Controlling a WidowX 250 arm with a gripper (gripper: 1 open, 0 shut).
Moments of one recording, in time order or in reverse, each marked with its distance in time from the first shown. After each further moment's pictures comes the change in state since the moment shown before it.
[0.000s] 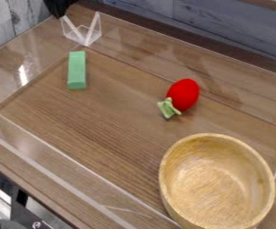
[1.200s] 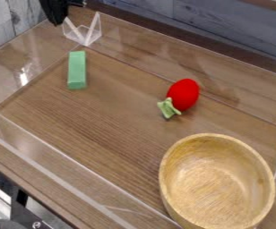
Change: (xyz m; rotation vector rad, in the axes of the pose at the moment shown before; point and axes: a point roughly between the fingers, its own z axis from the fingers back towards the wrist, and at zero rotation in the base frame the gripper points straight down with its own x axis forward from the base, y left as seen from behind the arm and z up) arm -0.001 -0.004 -0.017 -0.026 0.024 -0.092
